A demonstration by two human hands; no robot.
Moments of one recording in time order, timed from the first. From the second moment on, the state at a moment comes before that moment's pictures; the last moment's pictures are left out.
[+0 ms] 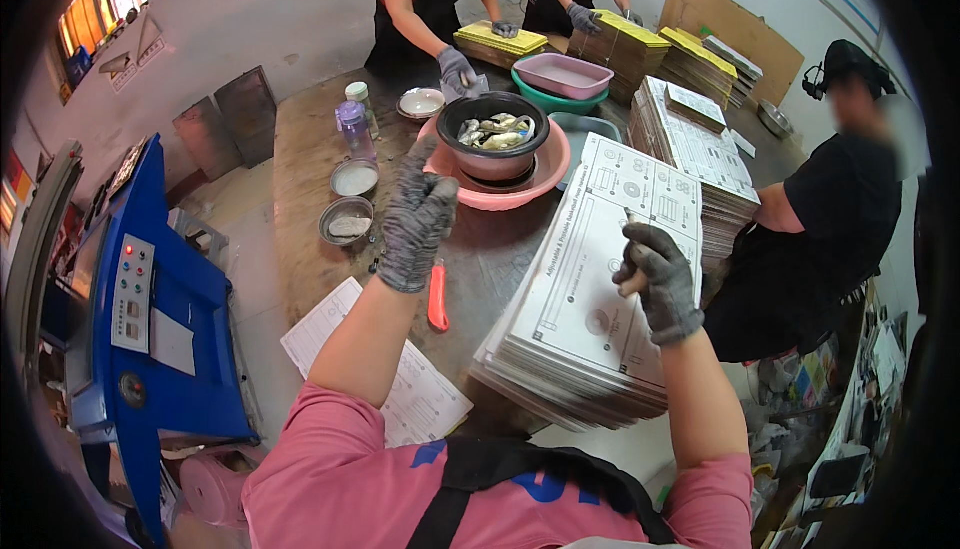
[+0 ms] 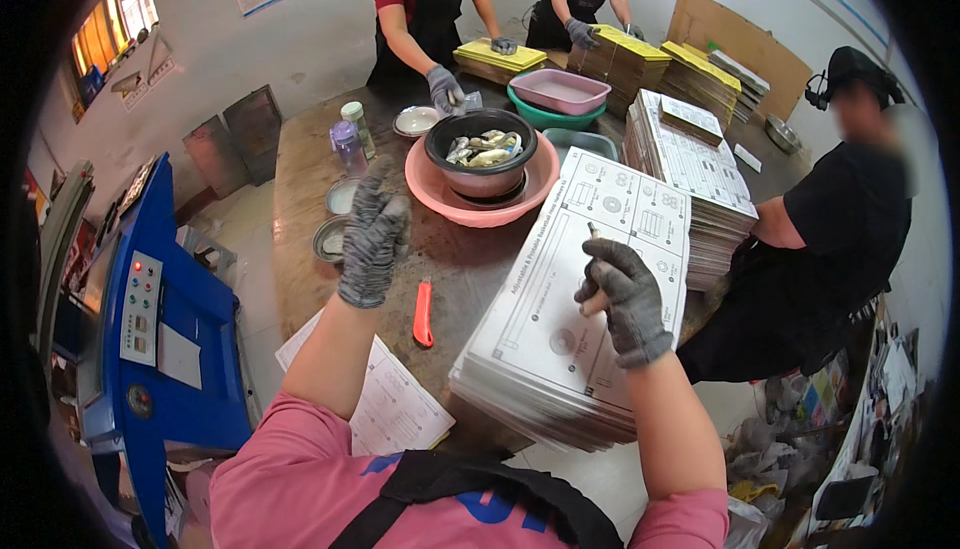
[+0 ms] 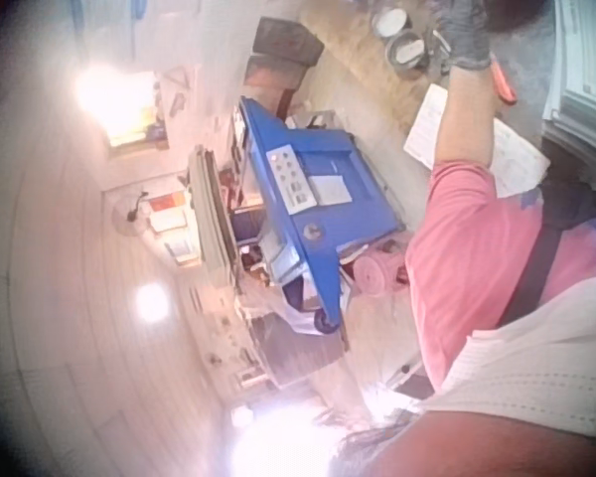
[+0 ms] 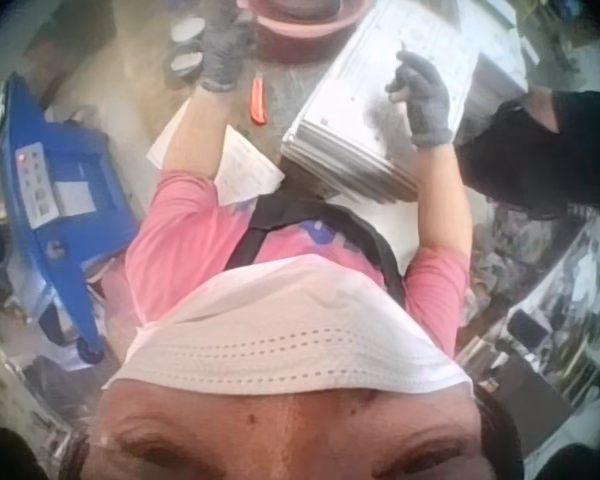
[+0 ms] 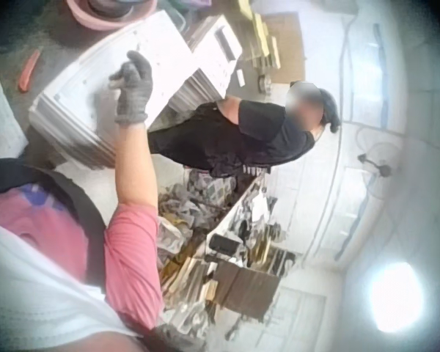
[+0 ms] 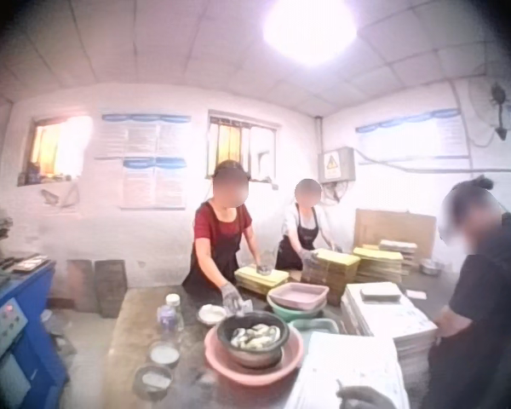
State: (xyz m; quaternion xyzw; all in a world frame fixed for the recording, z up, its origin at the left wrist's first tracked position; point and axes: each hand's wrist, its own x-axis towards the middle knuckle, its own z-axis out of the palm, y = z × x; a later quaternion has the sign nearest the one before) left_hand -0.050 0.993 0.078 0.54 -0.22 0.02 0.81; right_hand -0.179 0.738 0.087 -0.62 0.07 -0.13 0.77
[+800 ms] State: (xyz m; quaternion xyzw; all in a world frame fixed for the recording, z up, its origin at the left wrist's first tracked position) left_hand -0.353 0.900 0.049 0.55 -0.23 0.25 0.76; right_hand -0.622 0.561 -0.045 -0.64 0.28 -0.11 0.71
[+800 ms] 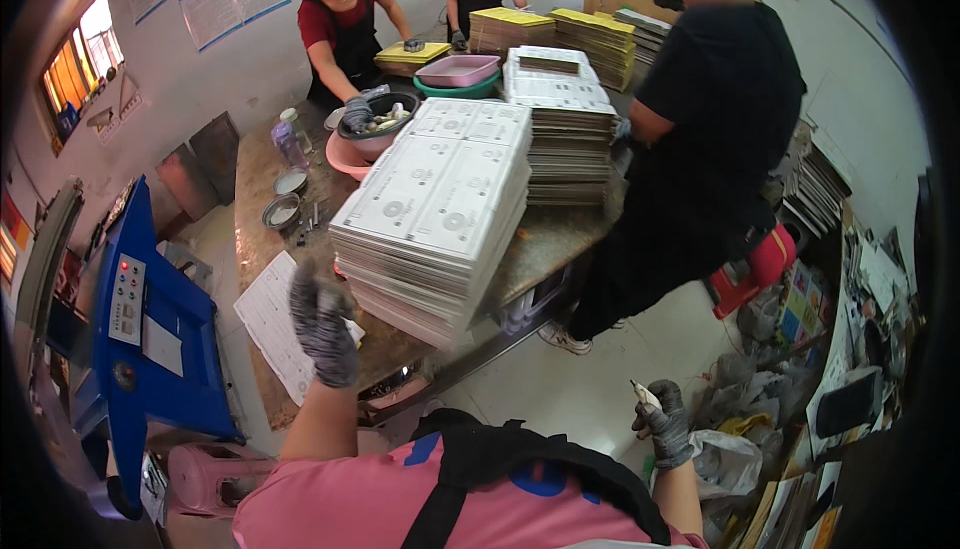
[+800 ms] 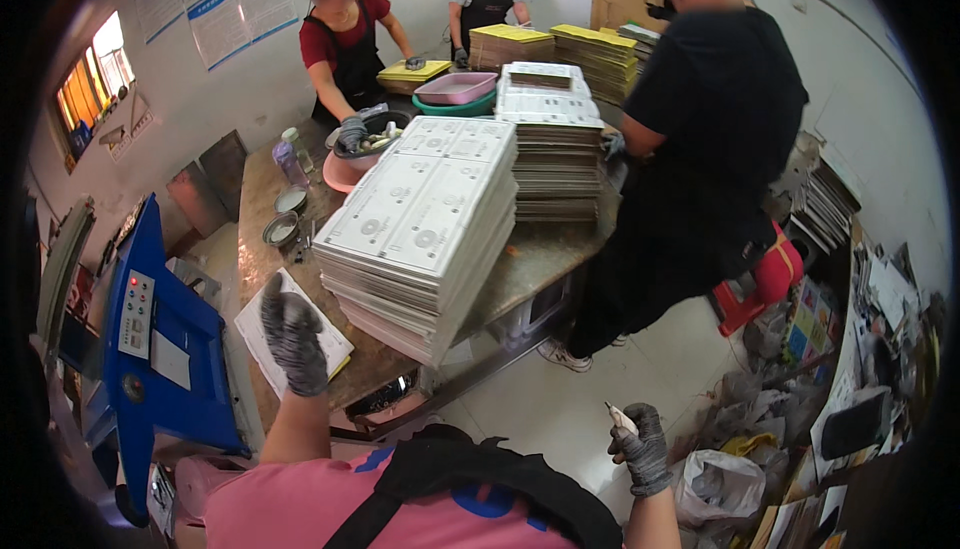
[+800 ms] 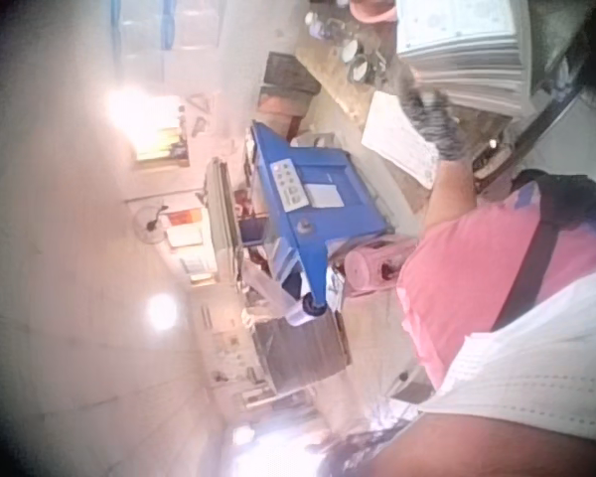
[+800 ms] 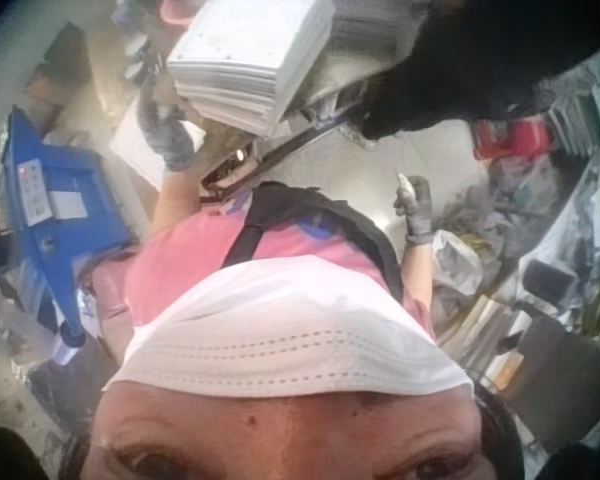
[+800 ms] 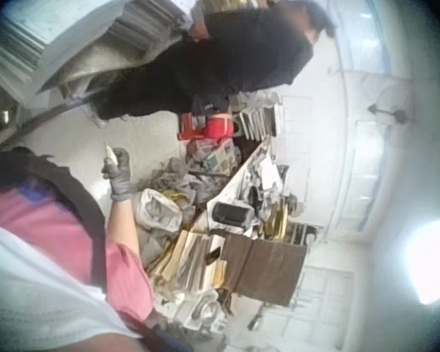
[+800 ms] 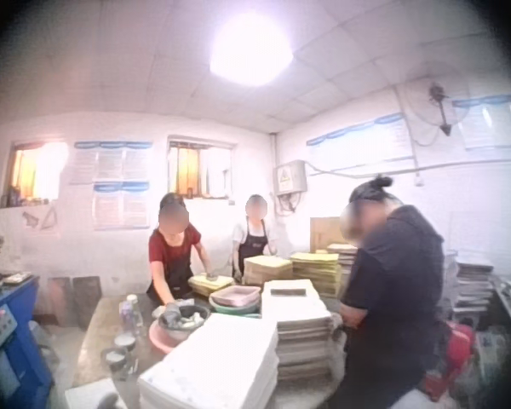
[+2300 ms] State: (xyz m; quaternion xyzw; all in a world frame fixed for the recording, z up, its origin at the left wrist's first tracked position) left_hand -0.469 0.025 -0.072 0.58 -0.32 -0.57 0.49; right_hand -0.734 -0.117 -0.121 -0.52 0.44 -0.25 0.69
